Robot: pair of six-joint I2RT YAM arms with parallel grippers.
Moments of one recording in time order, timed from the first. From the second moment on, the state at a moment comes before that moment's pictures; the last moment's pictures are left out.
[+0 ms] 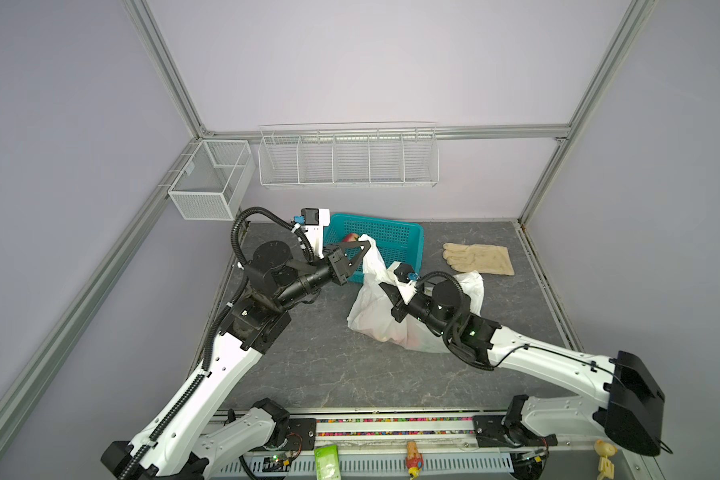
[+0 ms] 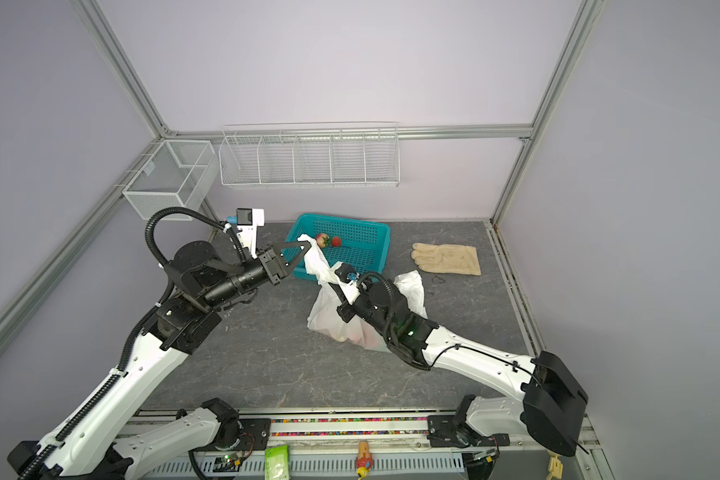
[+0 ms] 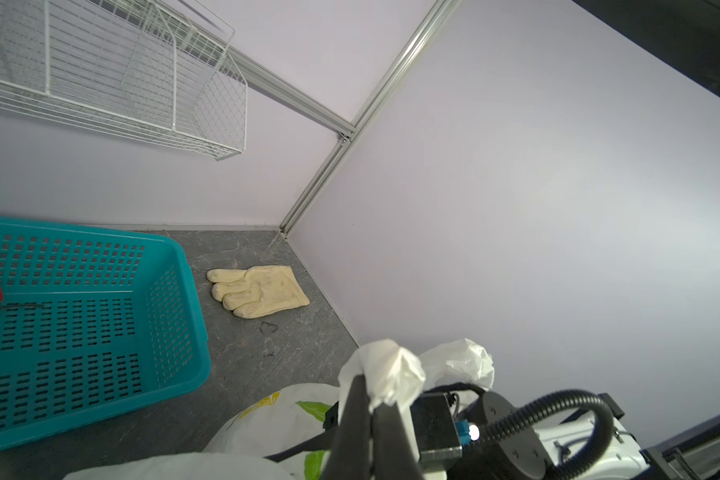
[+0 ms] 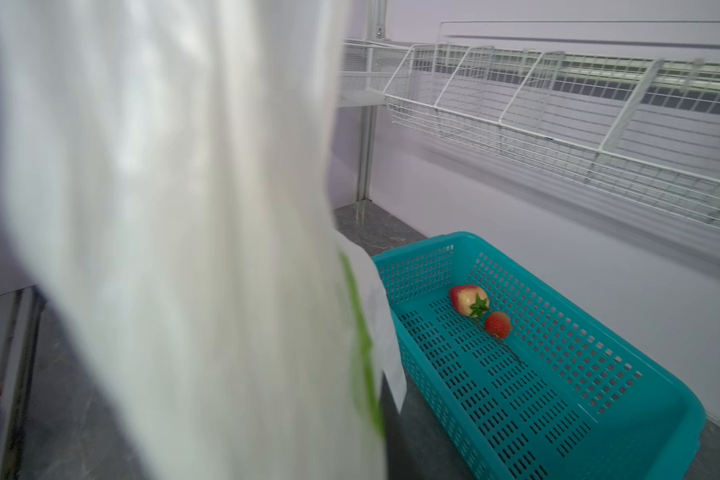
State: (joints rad) left arm -0.59 1.01 1.17 -0.12 0.46 -0.68; right arm 0.93 1.25 0.84 0.28 -0.02 -0.09
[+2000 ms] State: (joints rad) left arm -0.63 0.95 1.09 -0.14 0.29 -0.82; right arm 1.19 1.63 0.99 0.68 0.89 -0.08
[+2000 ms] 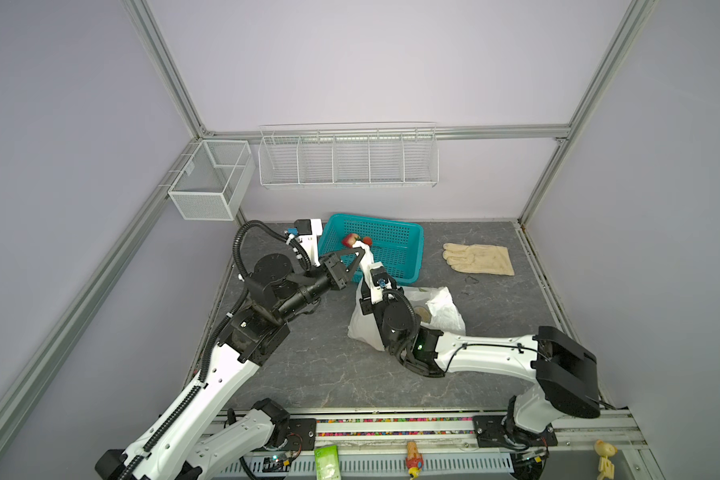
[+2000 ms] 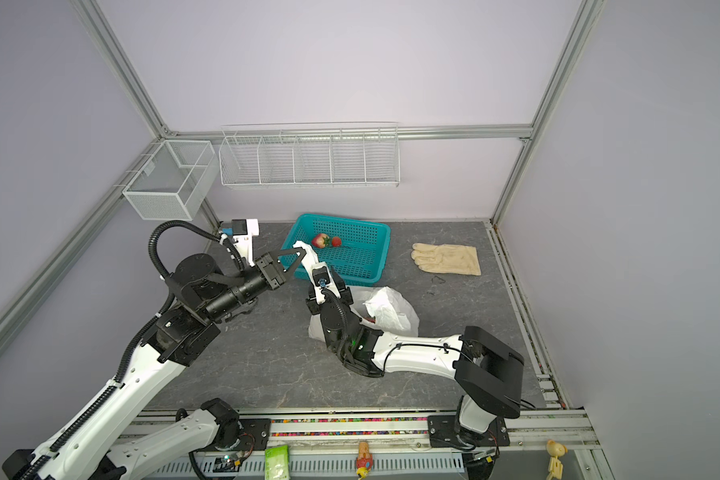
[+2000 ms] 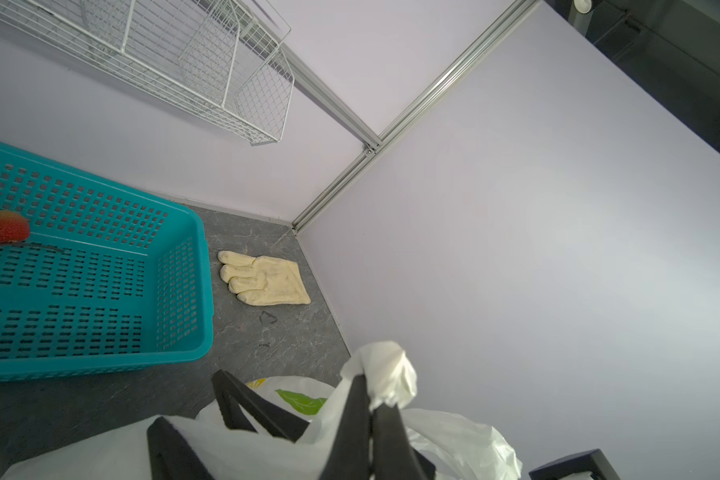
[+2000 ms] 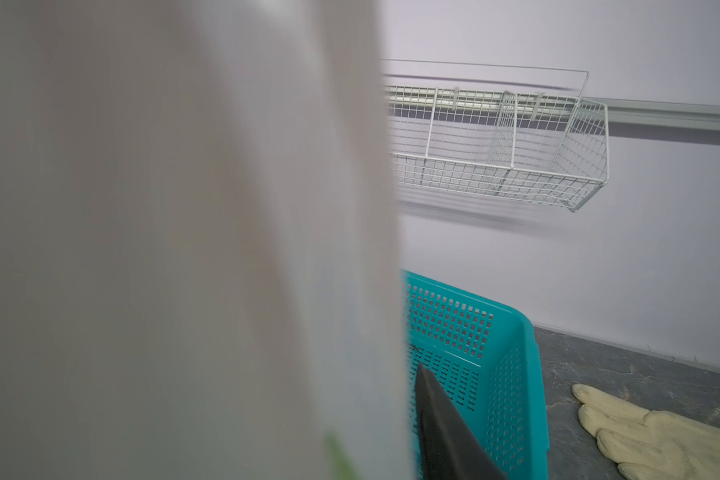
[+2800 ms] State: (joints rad) left arm -0.61 1.02 1.21 -0.27 0.25 -0.66; right arm 1.06 1.44 1.05 0.13 0.35 -0.03
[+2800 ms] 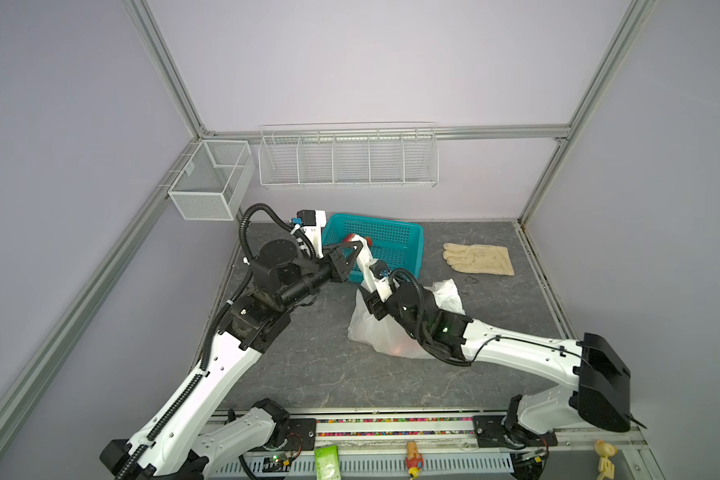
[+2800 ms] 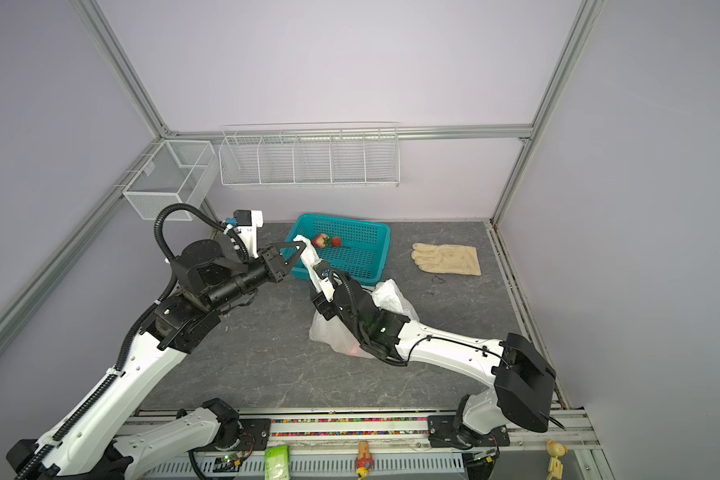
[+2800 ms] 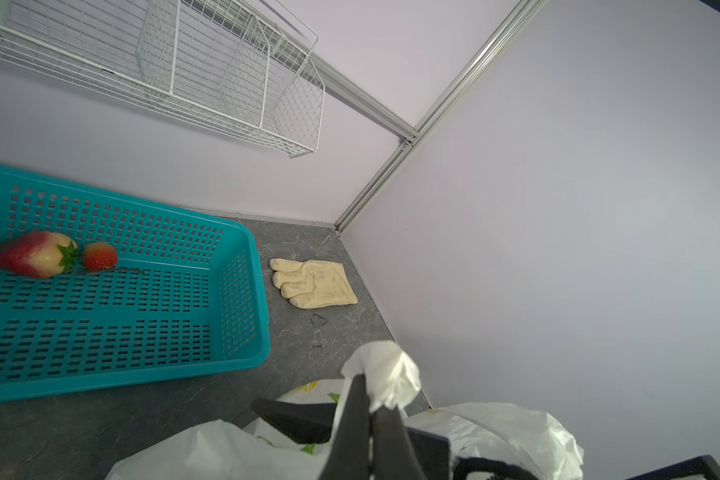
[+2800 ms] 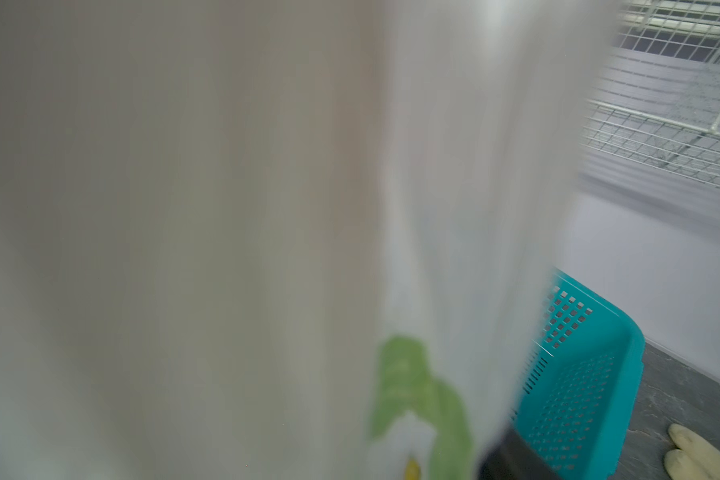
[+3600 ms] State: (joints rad) left arm -0.58 1.02 1.23 -0.29 0.23 -0.62; right arm 1.01 1.28 1.68 -0.77 0.11 -0.20
